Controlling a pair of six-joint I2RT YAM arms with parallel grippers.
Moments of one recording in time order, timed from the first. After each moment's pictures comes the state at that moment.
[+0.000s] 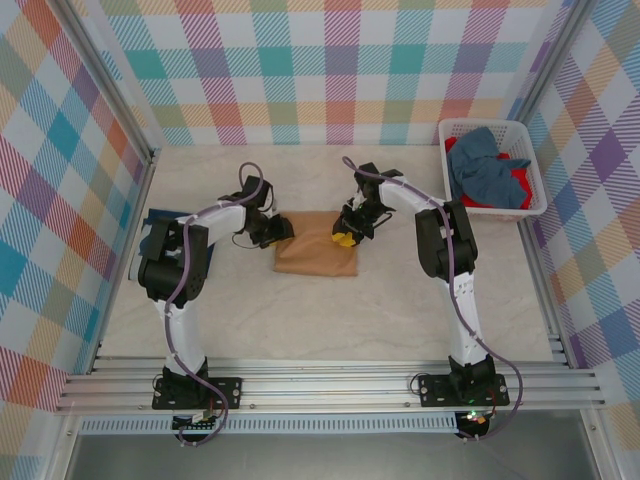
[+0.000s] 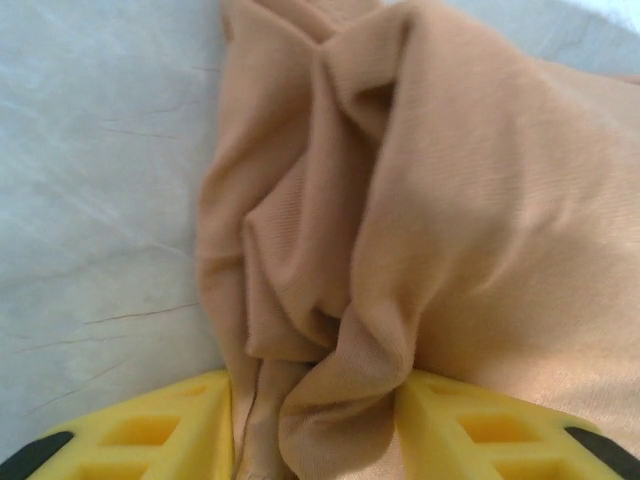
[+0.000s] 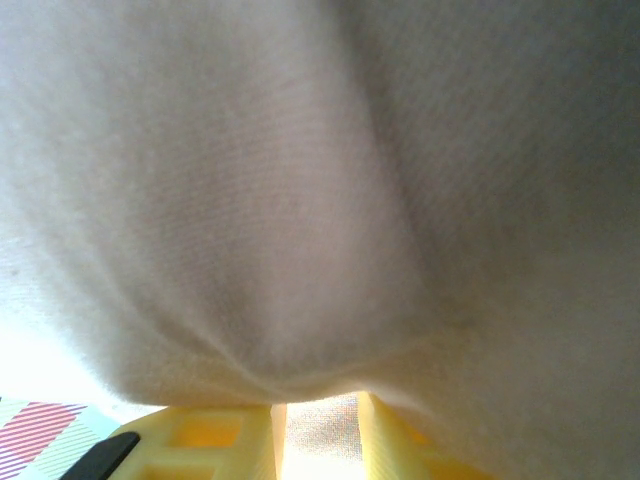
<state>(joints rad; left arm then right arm) -0.30 2.00 1.33 -0.51 0.32 -0.52 0.40 2.35 1.87 -0.97 -0.65 0.61</state>
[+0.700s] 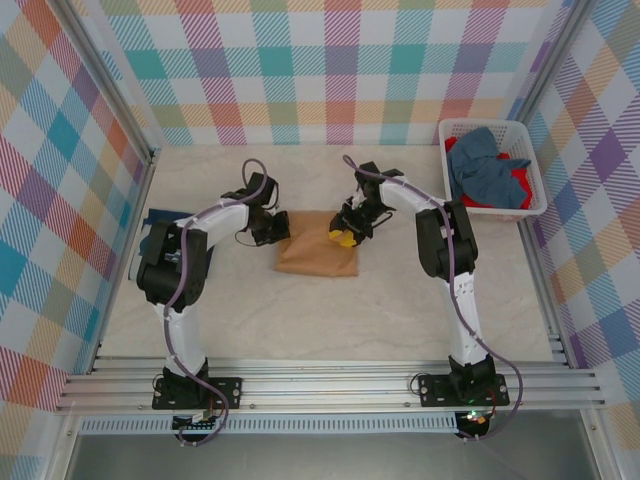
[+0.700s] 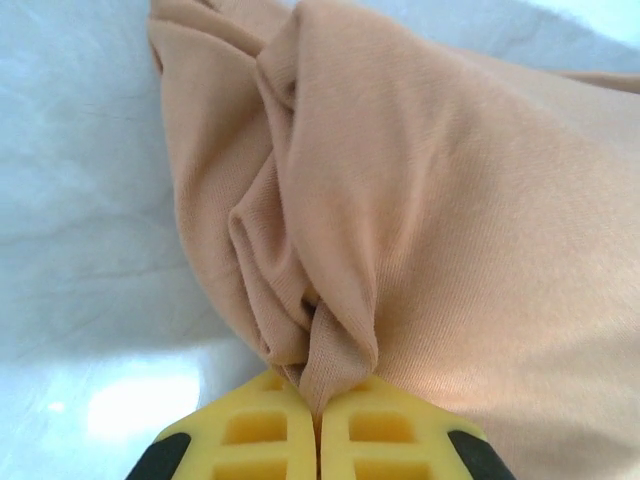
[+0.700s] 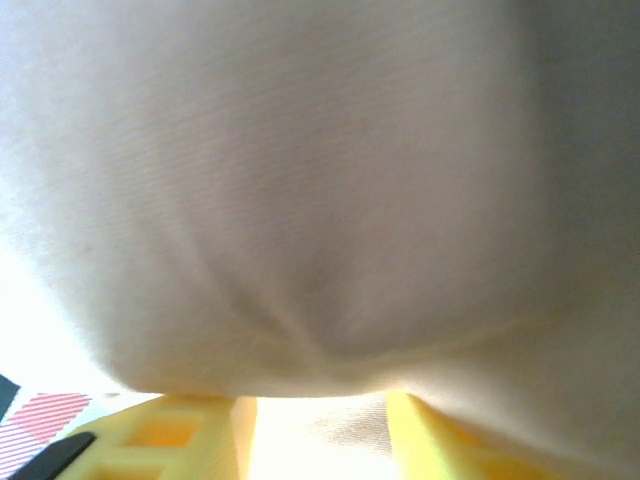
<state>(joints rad) -0.32 1.94 1.36 -0.58 0.25 -0.54 0.41 2.35 1.87 -0.96 -0.69 0.60</state>
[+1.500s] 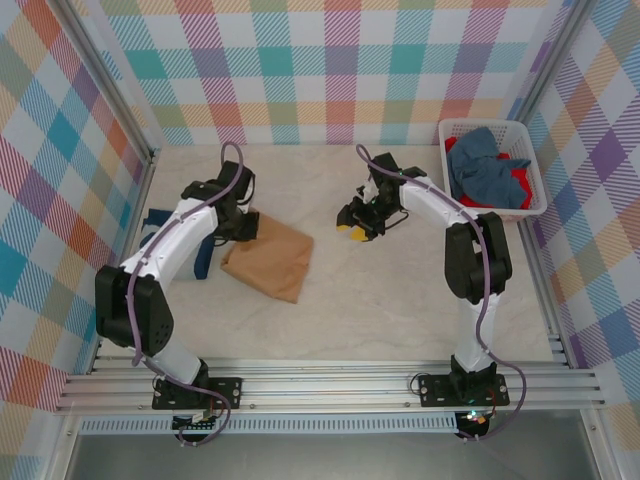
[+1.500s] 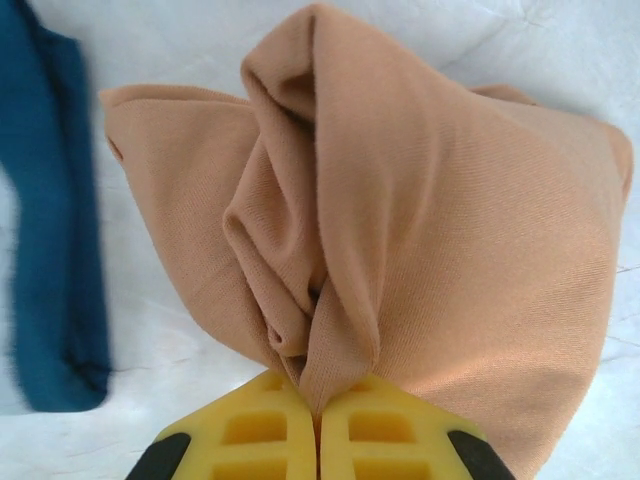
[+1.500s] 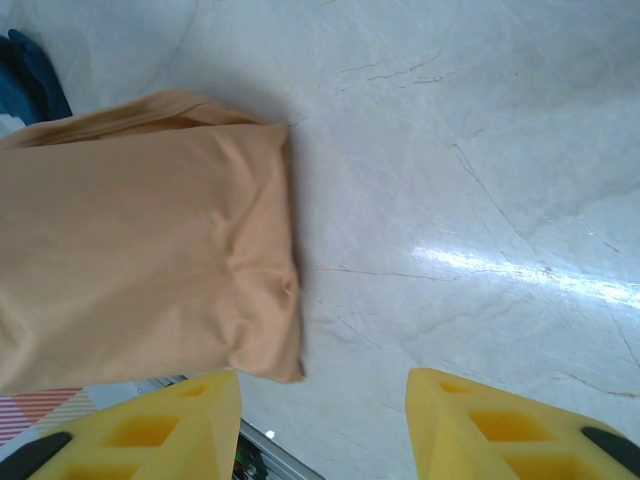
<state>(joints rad) -0.30 1.59 1.39 -1.02 -0.10 -0.20 0.40 2.02 1.63 -0.89 -0.64 0.60</state>
